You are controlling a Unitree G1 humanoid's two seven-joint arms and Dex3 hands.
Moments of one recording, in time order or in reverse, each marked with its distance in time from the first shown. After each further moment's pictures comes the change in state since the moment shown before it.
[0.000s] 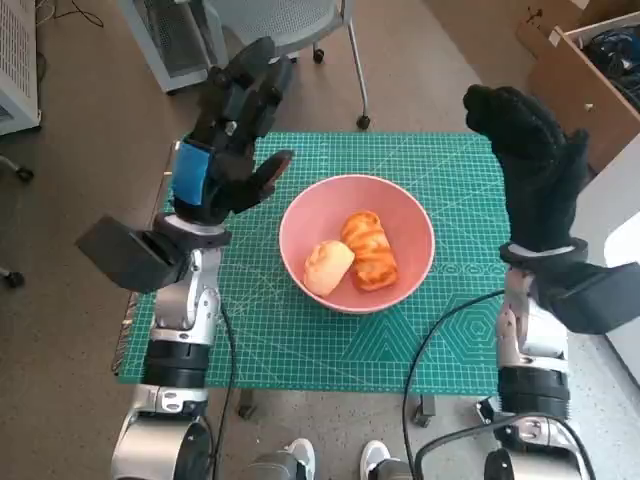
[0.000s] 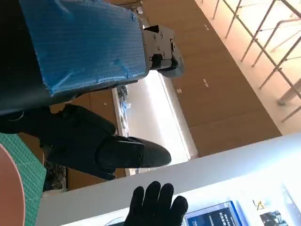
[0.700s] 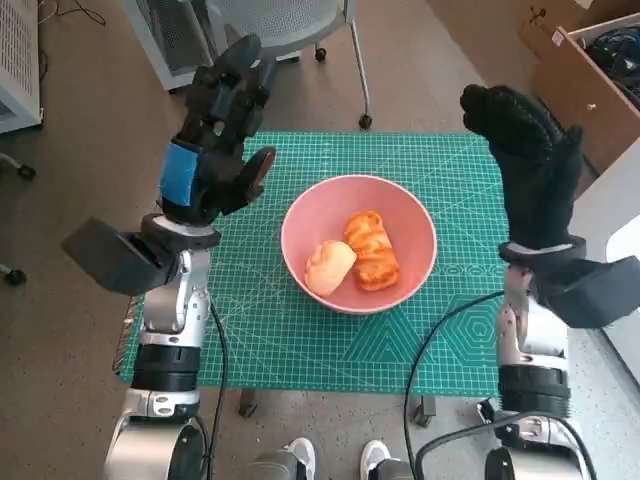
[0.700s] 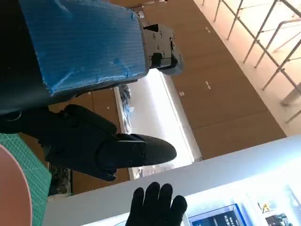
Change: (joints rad) left arm 0.018 0.022 -0.006 -0.038 0.003 0.027 -0.007; right arm -0.003 -0.005 0.001 -0.008 -0.005 0.037 0.001
